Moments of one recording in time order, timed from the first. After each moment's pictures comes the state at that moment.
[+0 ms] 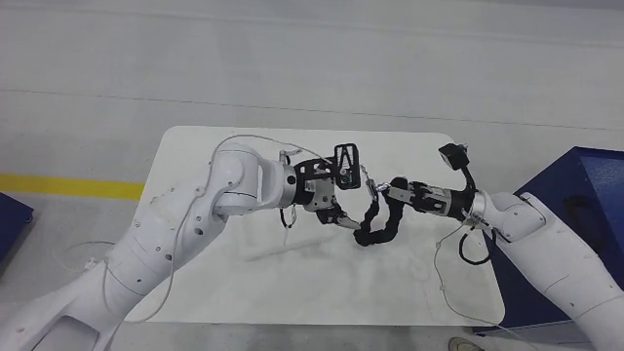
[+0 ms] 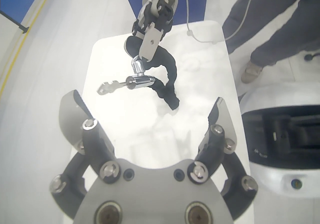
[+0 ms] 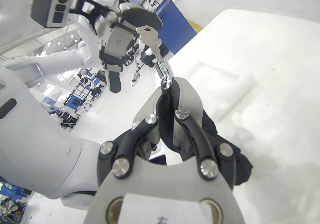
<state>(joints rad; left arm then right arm) 0.47 -1.19 -0.61 -1.47 0.83 -0.73 -0.44 -0.73 -0.73 0.73 -1.17 0.42 -1.01 0.69</state>
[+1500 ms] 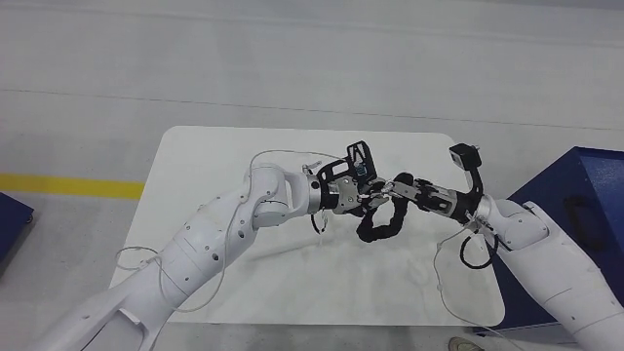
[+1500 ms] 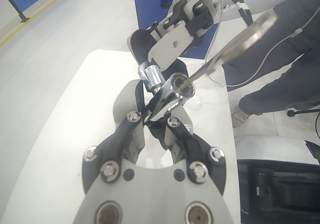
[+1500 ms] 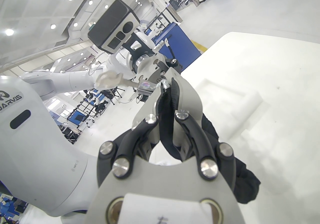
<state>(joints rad) 0.49 -1.36 -0.57 -1.22 0.87 -0.70 -0.22 -0.85 -0.75 0.90 -1.24 0.41 -0.98 0.70</state>
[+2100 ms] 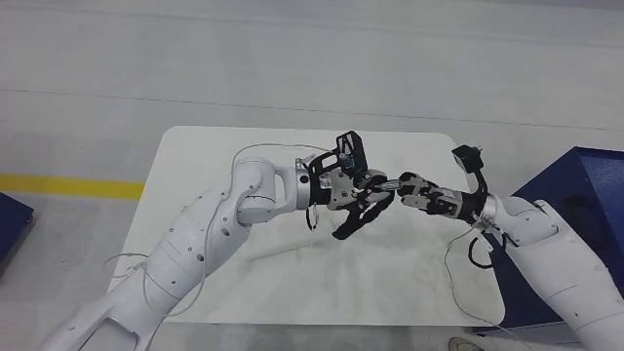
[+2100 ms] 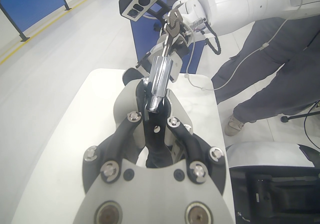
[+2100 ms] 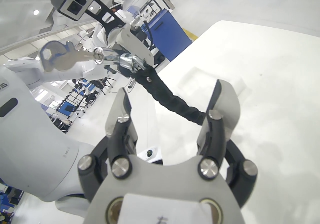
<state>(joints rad) 0.54 -1.33 -0.68 -1.29 0.82 -0.78 -0.25 -0.85 -0.76 0.94 -1.21 0.41 -1.01 0.81</state>
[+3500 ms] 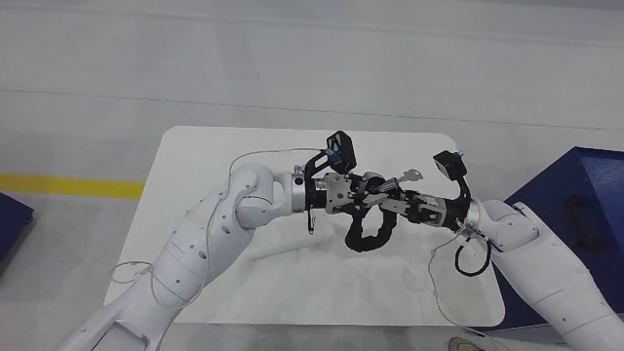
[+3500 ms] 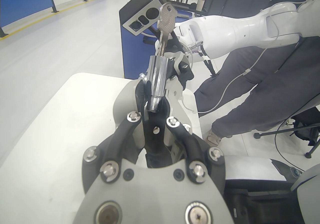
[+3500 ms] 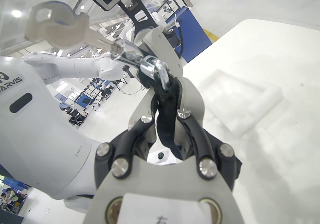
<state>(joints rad) 0.58 -1.37 -0.73 -1.21 0.71 -0.87 -0.24 -0.87 -0.79 0.92 -1.28 0.43 -1.01 0.81</state>
